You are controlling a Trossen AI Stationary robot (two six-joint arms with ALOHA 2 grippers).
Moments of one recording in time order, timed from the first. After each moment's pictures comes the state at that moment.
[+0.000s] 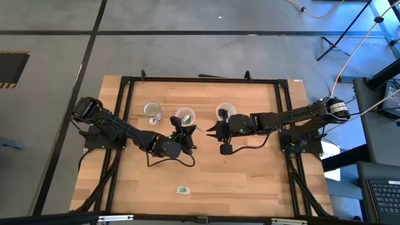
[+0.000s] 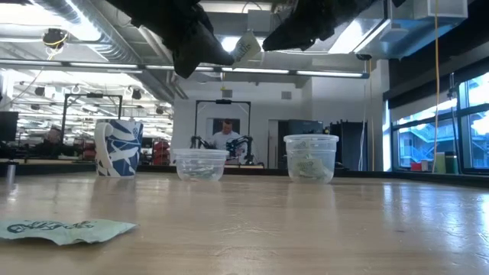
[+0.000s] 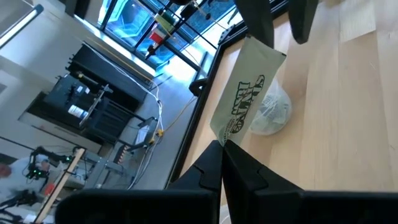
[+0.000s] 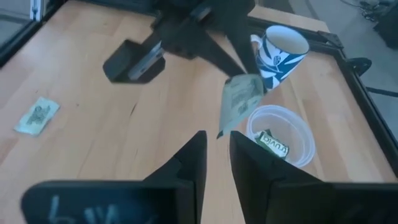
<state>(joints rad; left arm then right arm) -0.34 1.57 0.89 0.19 -1.06 0.36 0.13 1.45 0.99 -0.07 0.15 -0.13</state>
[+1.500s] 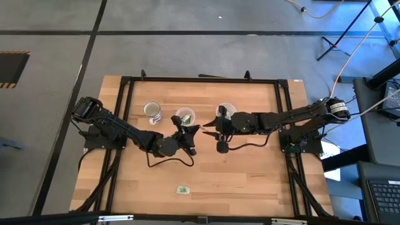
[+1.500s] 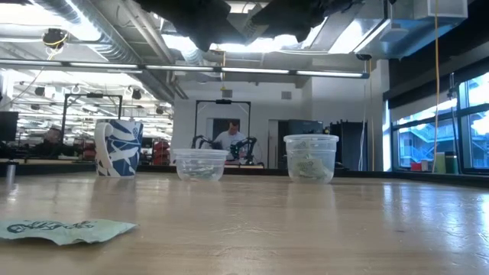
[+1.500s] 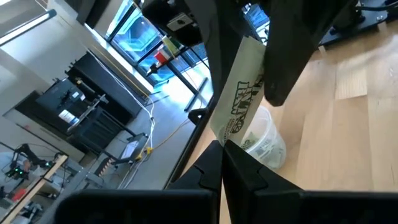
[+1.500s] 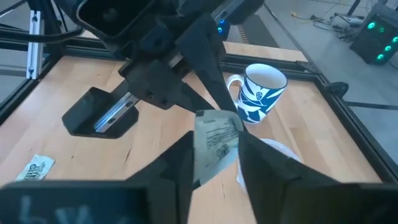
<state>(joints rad) -0.34 1.57 0.89 0.40 -1.03 0.40 0.13 1.44 0.99 0.08 0.19 -0.06</state>
